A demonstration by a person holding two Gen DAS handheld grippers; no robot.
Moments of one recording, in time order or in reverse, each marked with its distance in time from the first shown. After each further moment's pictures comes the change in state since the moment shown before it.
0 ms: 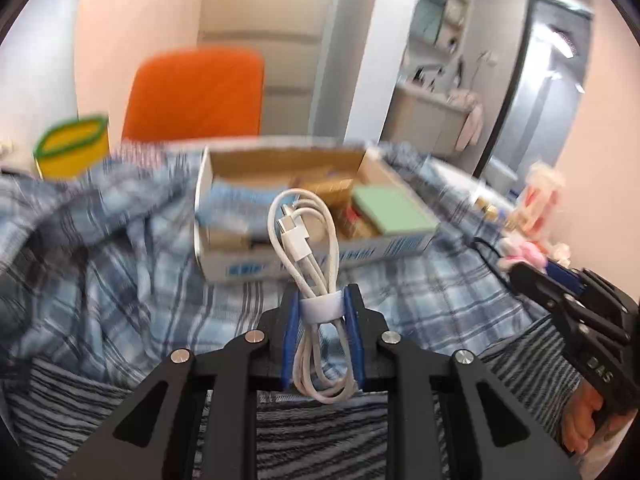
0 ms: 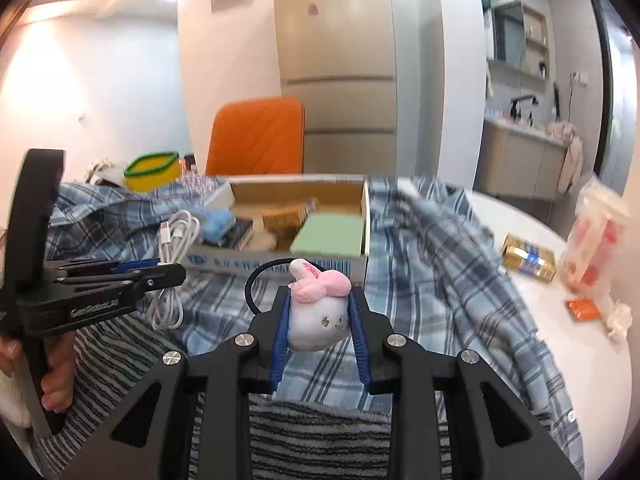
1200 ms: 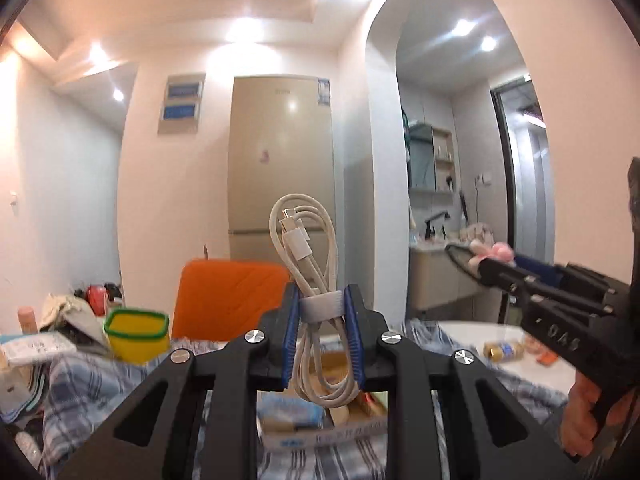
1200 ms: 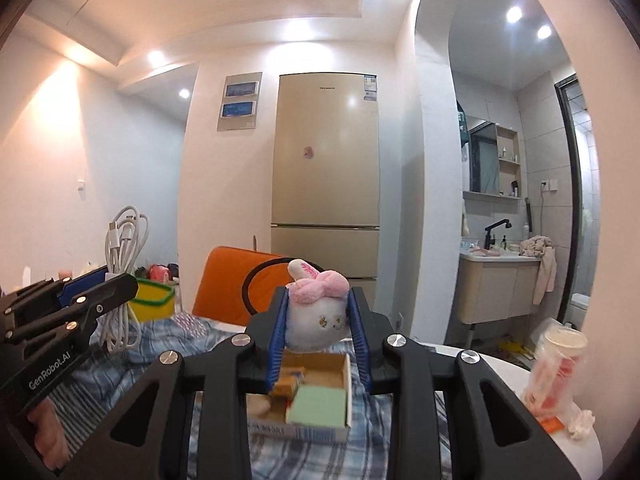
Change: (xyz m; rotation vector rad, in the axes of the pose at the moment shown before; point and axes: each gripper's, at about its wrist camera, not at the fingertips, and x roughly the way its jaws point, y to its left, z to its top) left arm -0.105 -0.032 0.035 0.137 -0.664 0.154; right arm -0.059 0.031 0.084 -0.047 -0.477 -0.089
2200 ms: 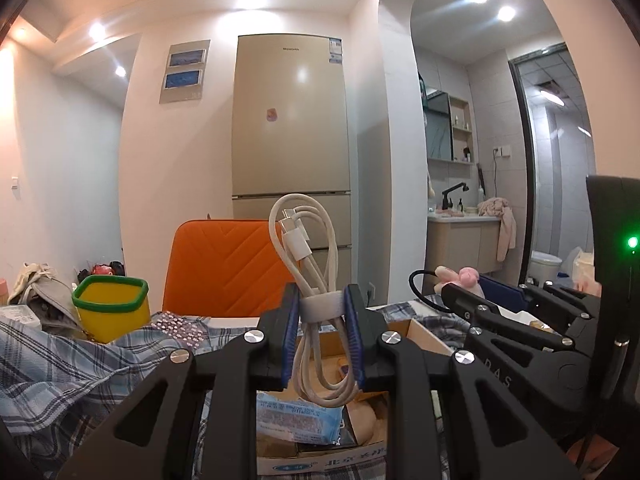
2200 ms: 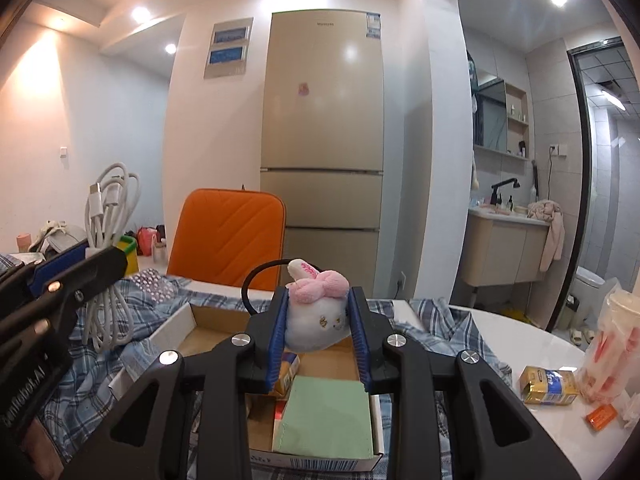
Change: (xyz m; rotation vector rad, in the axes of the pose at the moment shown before) left arm 0.101 0.004 -0.057 -0.003 0.121 0.050; right arm 0.150 0.013 -0.071 -0.005 0.190 -0.028
